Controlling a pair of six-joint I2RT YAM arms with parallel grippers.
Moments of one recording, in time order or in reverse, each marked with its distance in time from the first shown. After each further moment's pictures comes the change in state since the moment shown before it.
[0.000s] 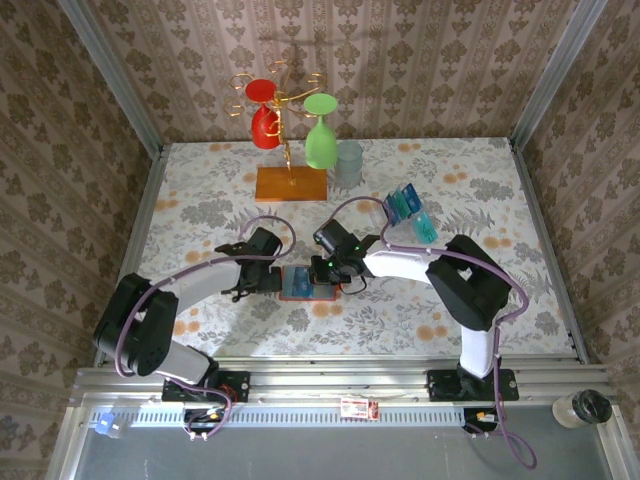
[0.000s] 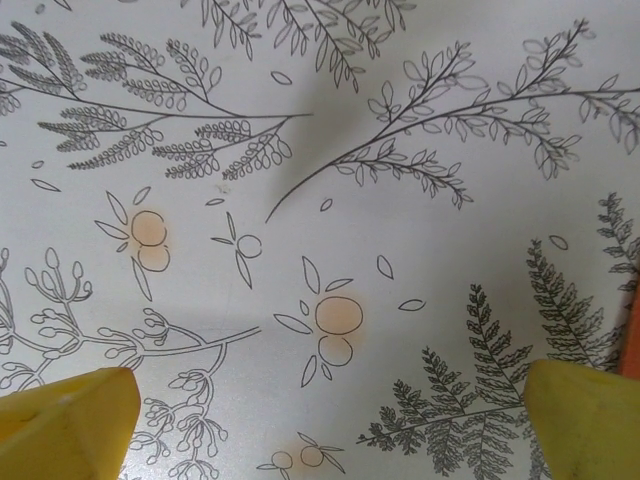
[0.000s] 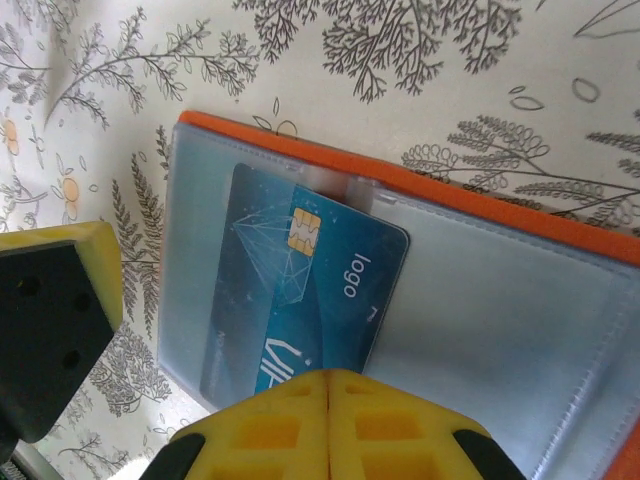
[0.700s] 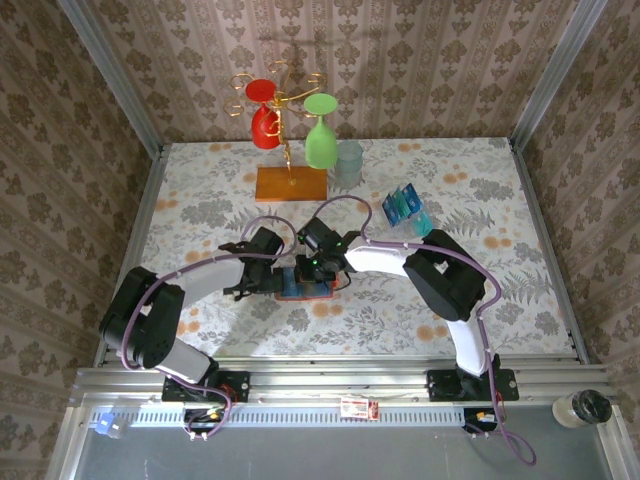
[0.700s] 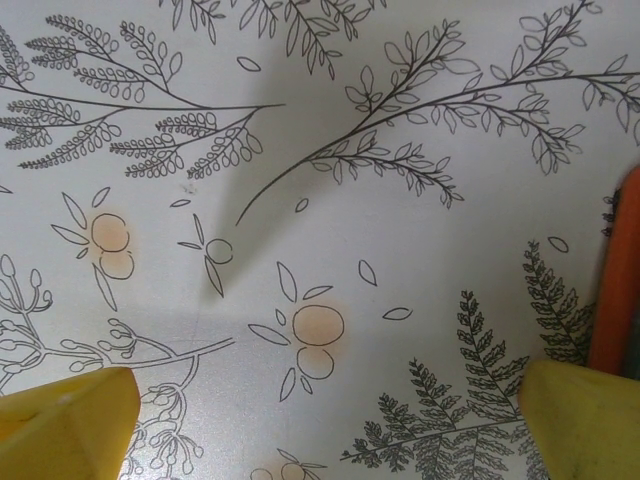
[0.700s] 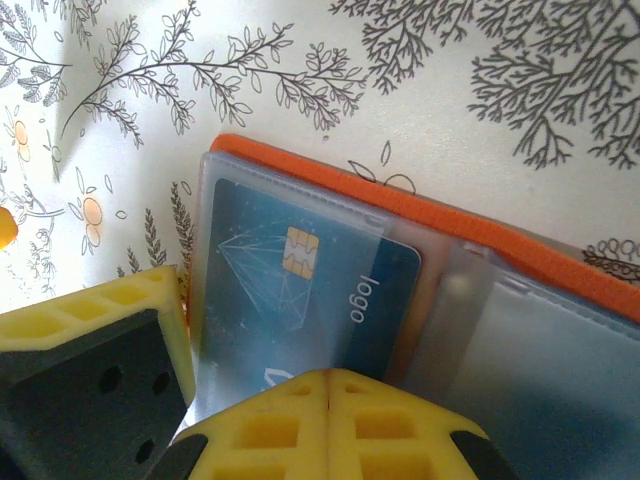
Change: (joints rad) left arm 0.000 0.043 0.010 0.013 0.022 0.008; right arm 0.029 0.148 0.164 -0.028 -0.047 -0.012
